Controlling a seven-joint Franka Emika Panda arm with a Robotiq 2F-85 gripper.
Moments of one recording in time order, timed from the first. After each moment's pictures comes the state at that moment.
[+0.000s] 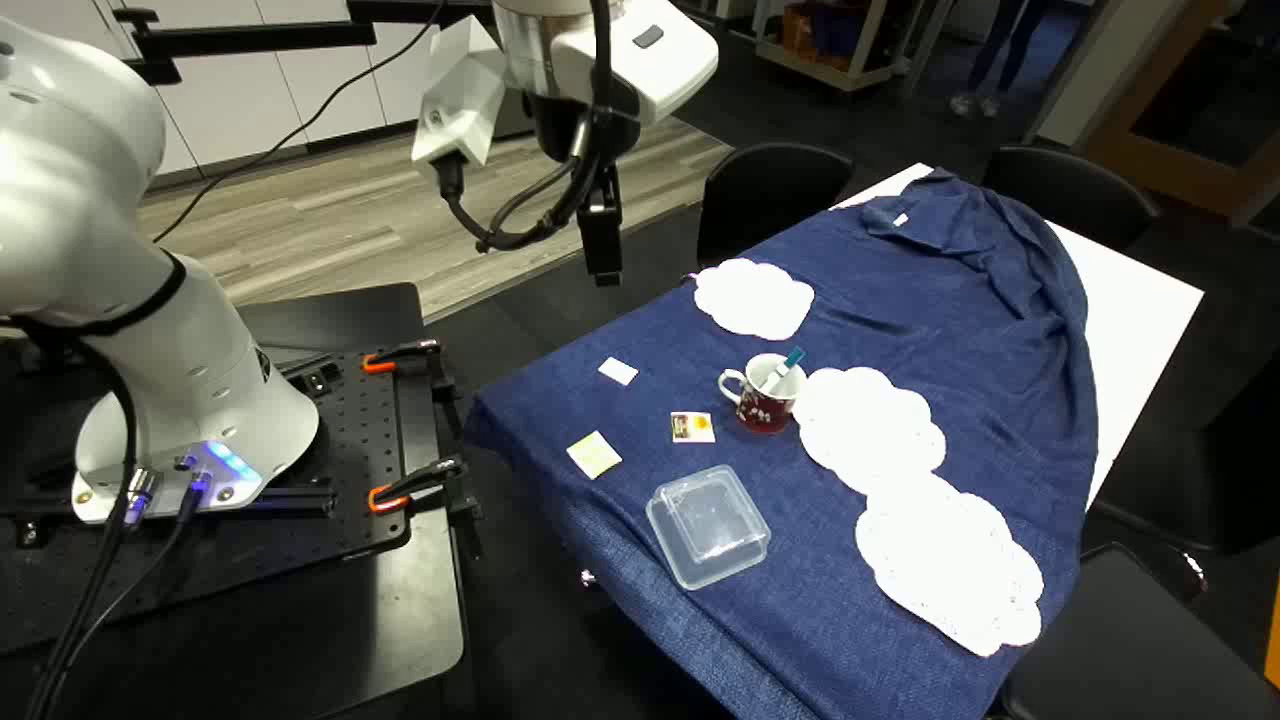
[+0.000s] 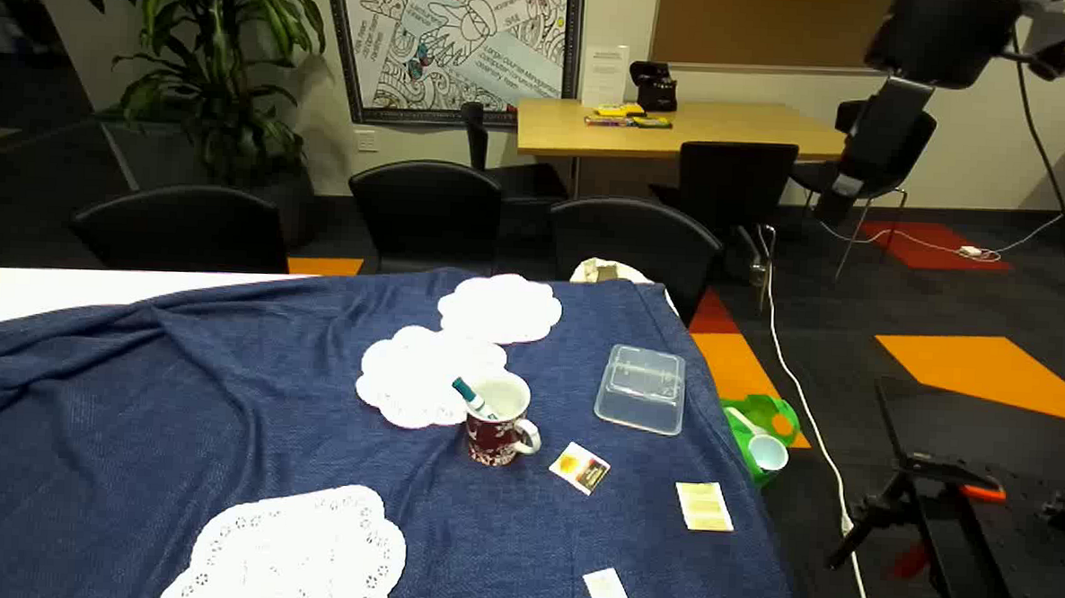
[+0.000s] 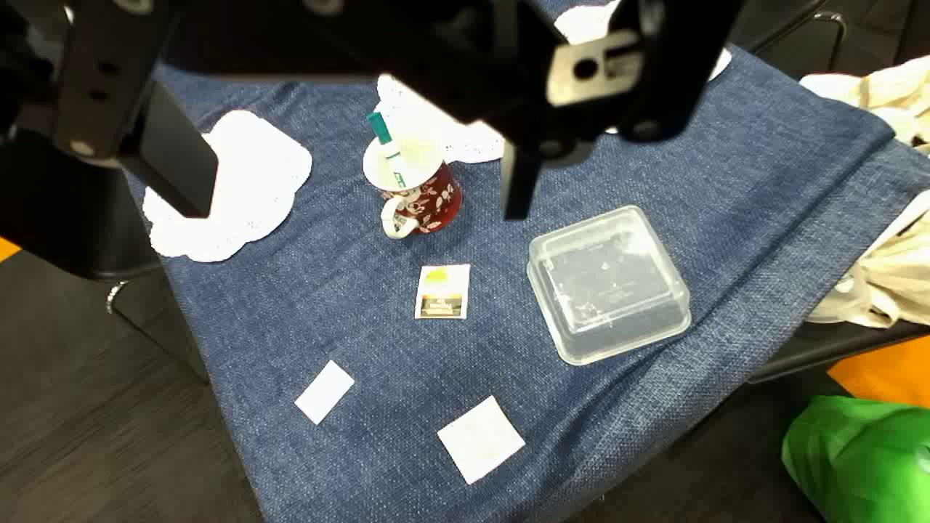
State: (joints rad) arm -0.08 -0.56 -0.26 -2.68 0.09 2.29 -0.12
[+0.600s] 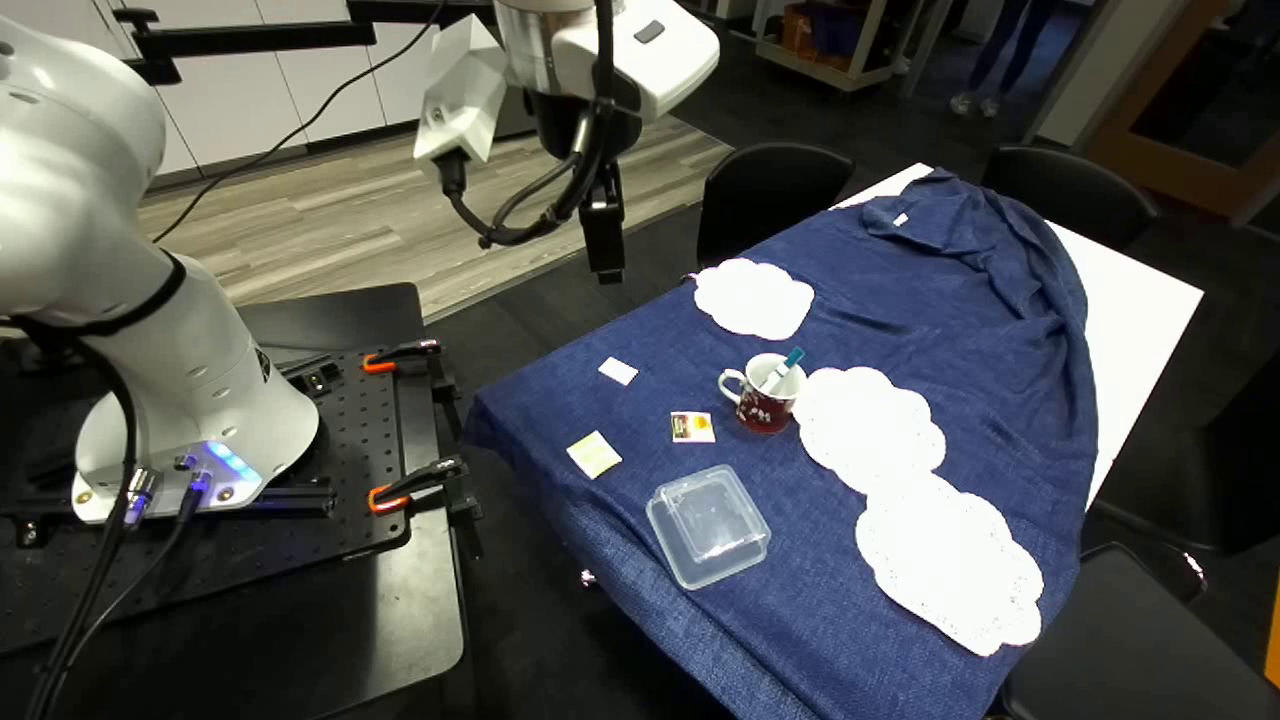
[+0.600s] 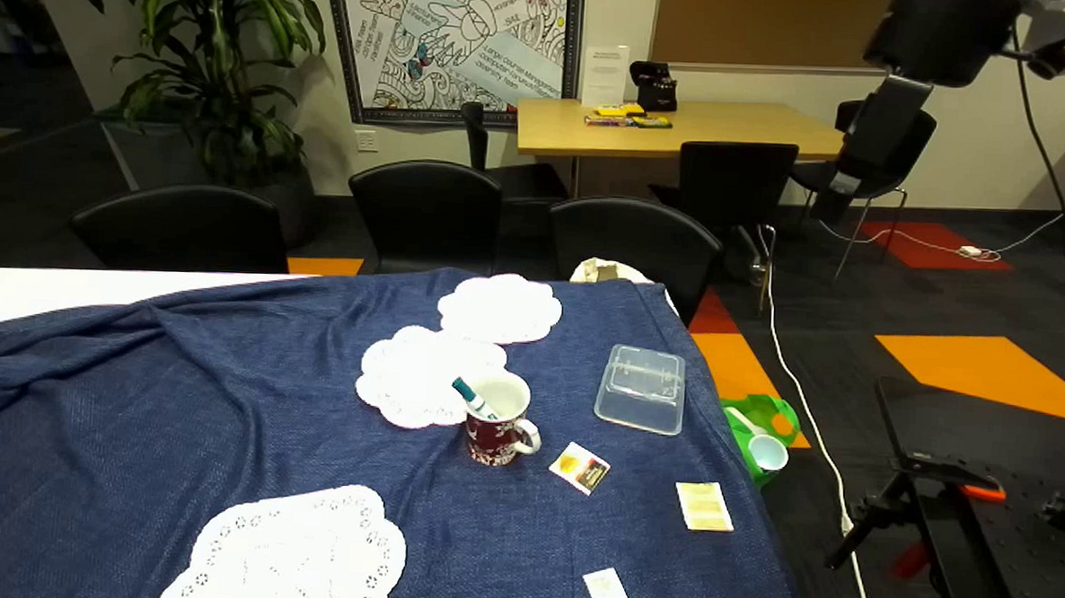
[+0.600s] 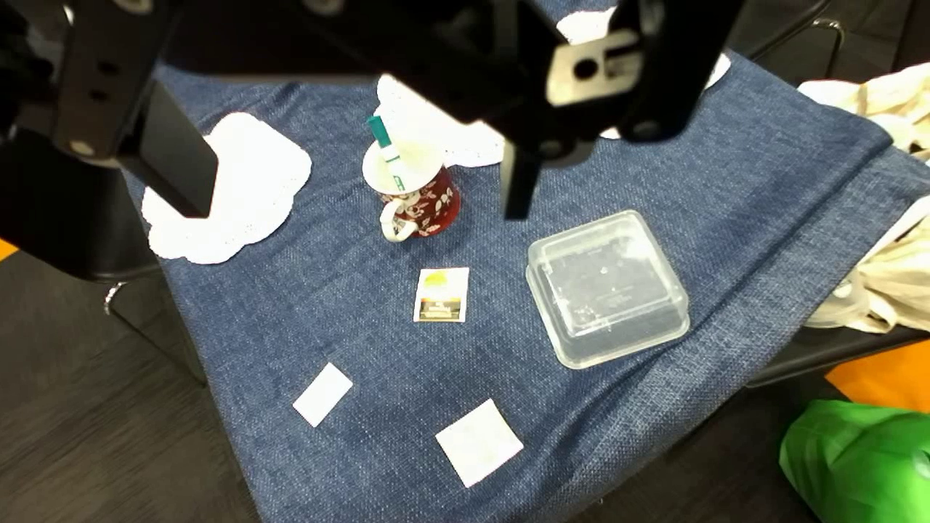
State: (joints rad) arm -0.08 -0.56 -0.25 -2.68 0.08 2.30 -0.12
